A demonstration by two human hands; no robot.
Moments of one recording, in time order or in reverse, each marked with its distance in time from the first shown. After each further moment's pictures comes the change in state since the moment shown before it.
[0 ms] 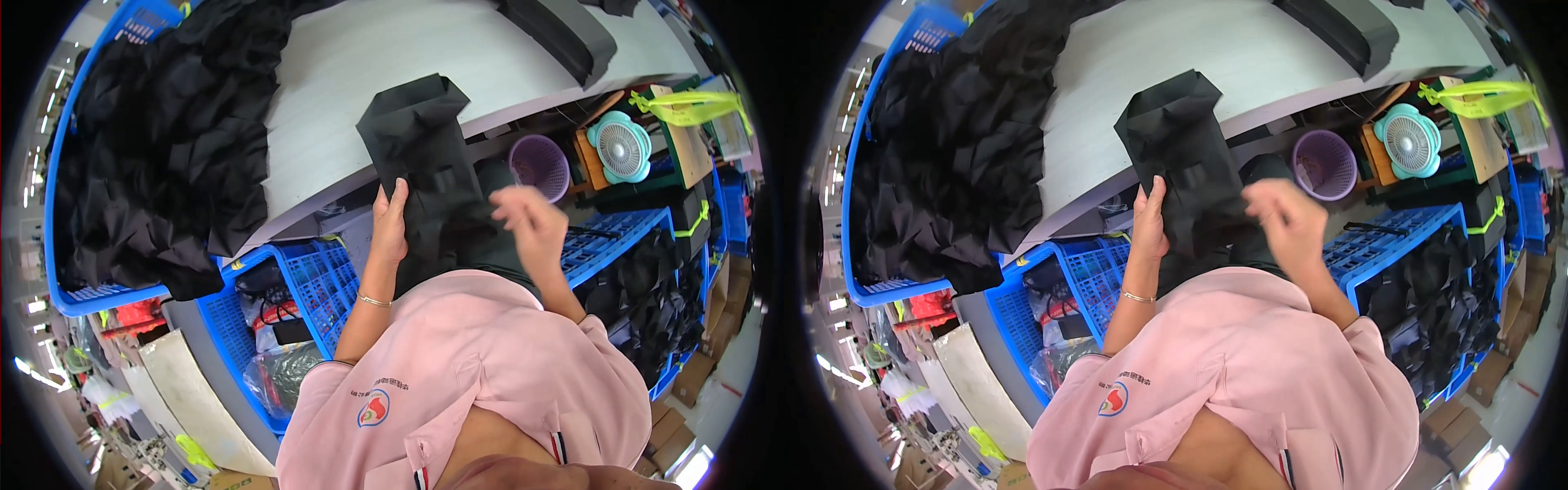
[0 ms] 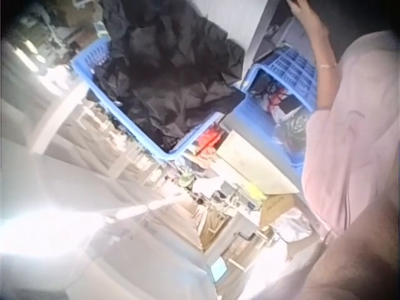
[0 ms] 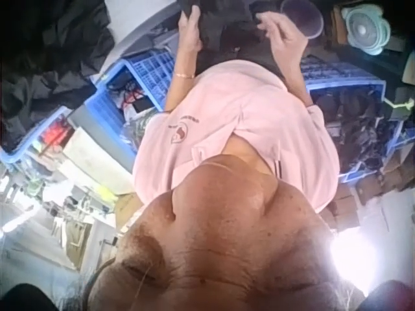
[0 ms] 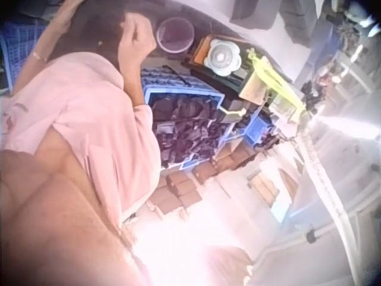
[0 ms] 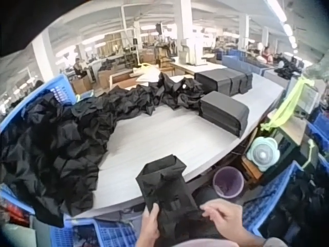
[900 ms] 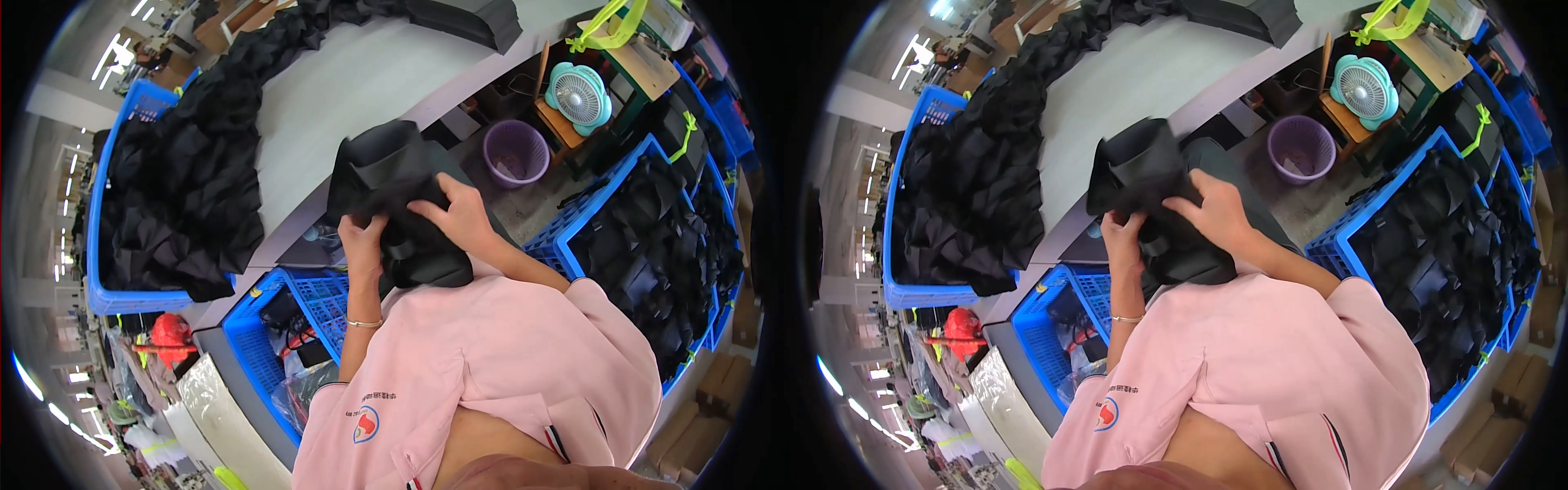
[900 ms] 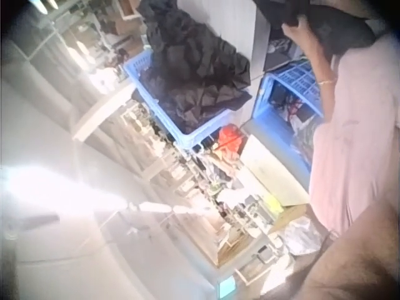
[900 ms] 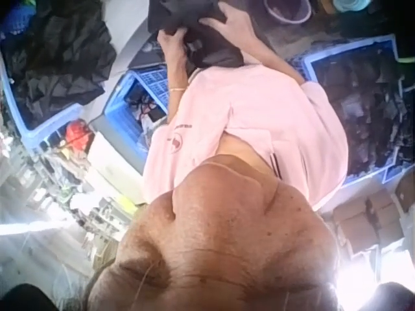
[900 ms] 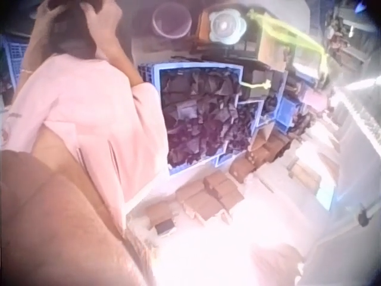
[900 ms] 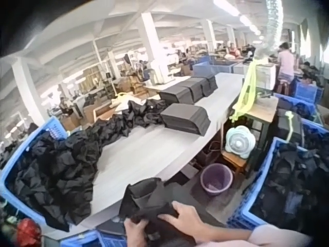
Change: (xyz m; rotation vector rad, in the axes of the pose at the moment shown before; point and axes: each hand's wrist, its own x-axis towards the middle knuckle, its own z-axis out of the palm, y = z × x) left_hand -0.099 0.000 0.043 0.557 0.041 0.179; right_hand -0.072 0.009 -0.007 0.026 0.060 0.048
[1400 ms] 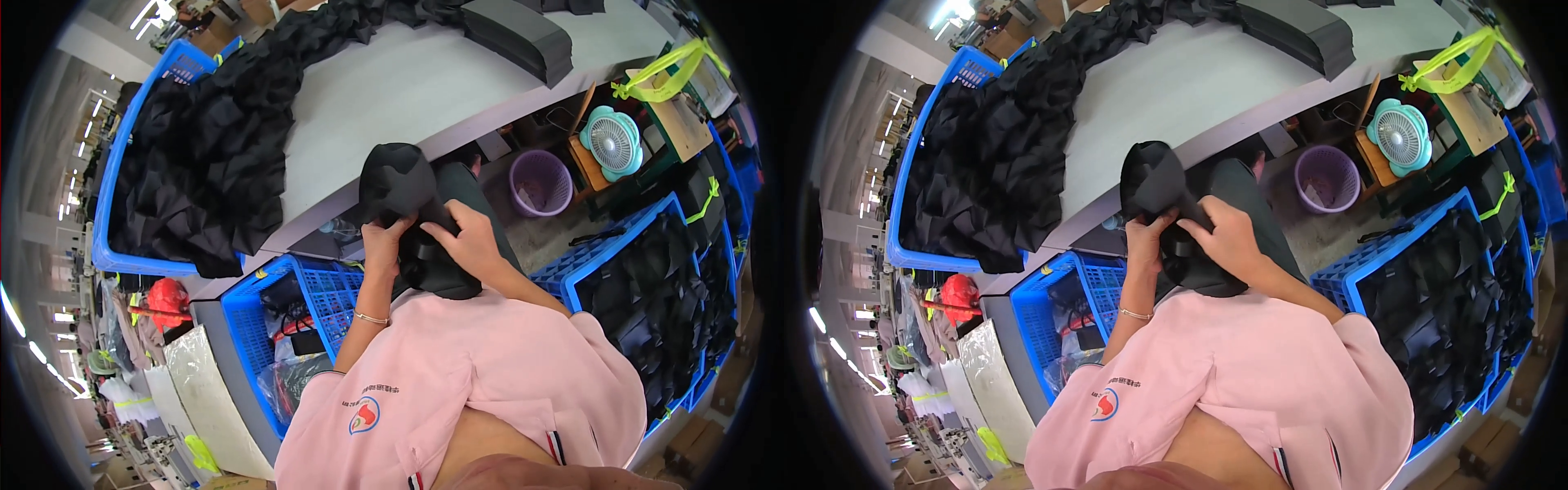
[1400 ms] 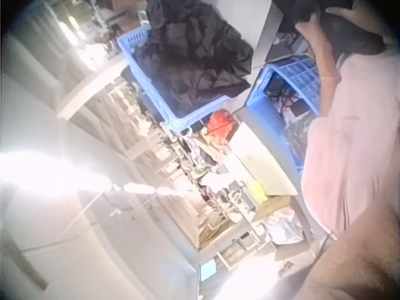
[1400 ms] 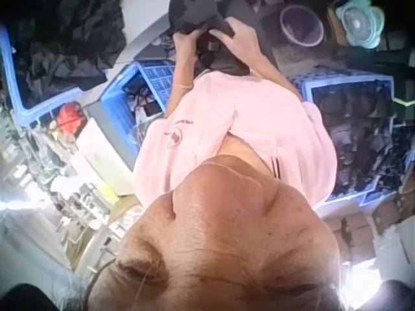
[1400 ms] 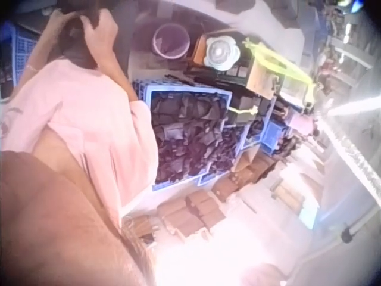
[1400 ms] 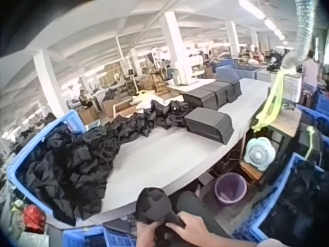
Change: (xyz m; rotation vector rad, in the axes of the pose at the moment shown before) left_hand 0.023 0.001 0.009 -0.162 0.076 0.037; right_hand 0.017 -0.008 0.017 -0.065 -0.053 -0.184
